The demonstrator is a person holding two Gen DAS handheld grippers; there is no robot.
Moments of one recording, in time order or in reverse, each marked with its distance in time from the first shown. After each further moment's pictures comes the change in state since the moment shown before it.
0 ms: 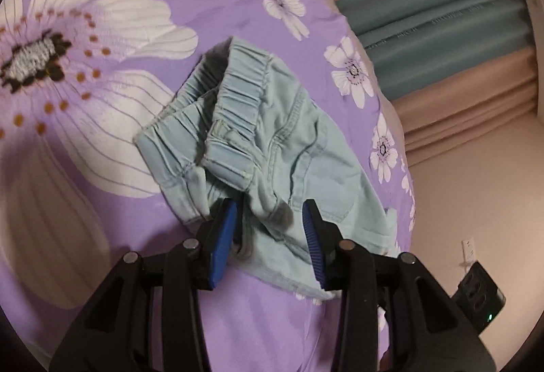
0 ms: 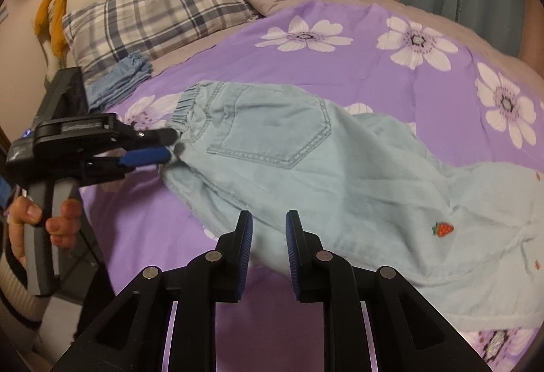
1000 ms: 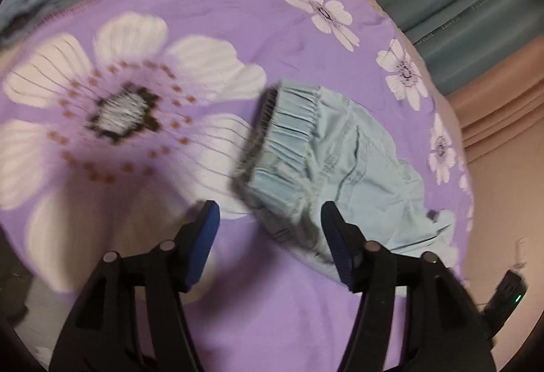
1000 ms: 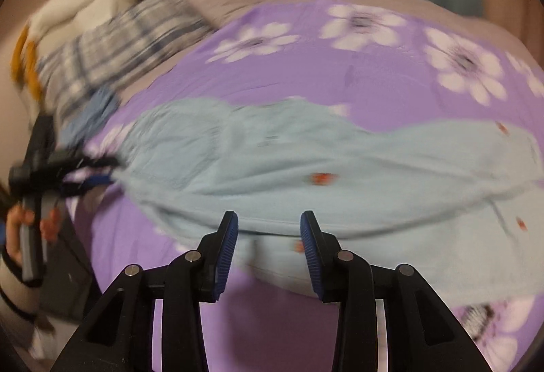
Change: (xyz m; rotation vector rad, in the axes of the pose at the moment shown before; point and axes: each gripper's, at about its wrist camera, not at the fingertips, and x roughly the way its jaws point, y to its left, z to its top) left arm -0.043 0.003 0.012 0.103 -0.037 0.330; right arm -0.041 -0.080 -0.022 0.244 -0.014 -0.046
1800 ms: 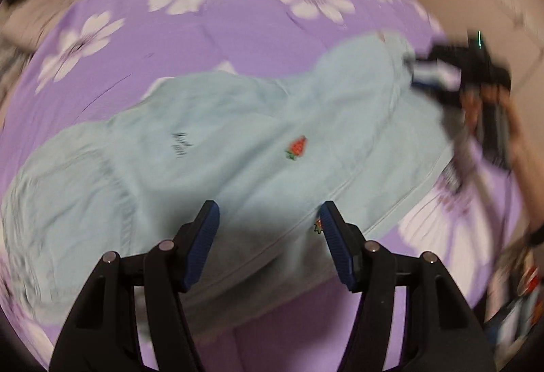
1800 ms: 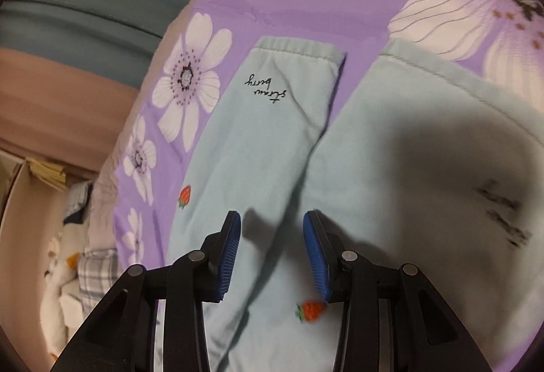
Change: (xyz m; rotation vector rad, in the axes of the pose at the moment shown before) left arm 0.121 -0.240 -0.118 0.926 0.178 -0.022; right arm 0.003 -0.291 -0.020 1.076 -0.197 -0.003
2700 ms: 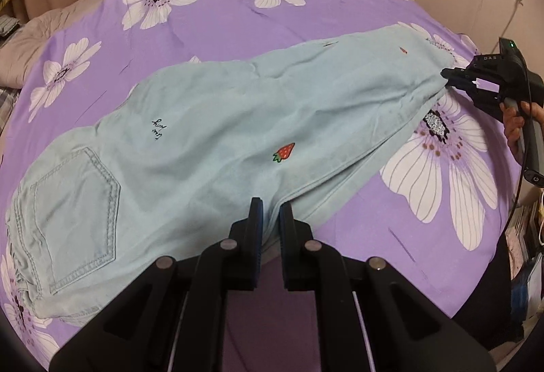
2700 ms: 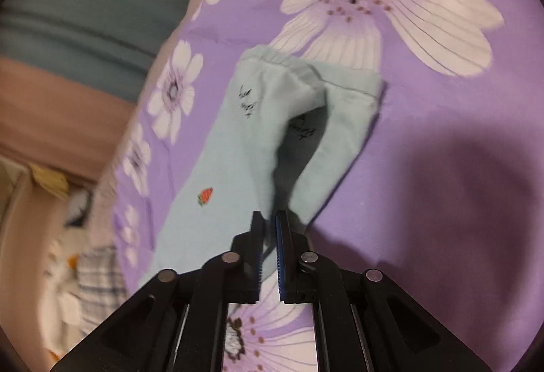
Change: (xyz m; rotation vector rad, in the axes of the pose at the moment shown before) left arm -0.014 -0.017 -0.024 0.114 -0.040 -0.020; right arm -0.104 -0.082 -0.050 0.062 -0.077 0.012
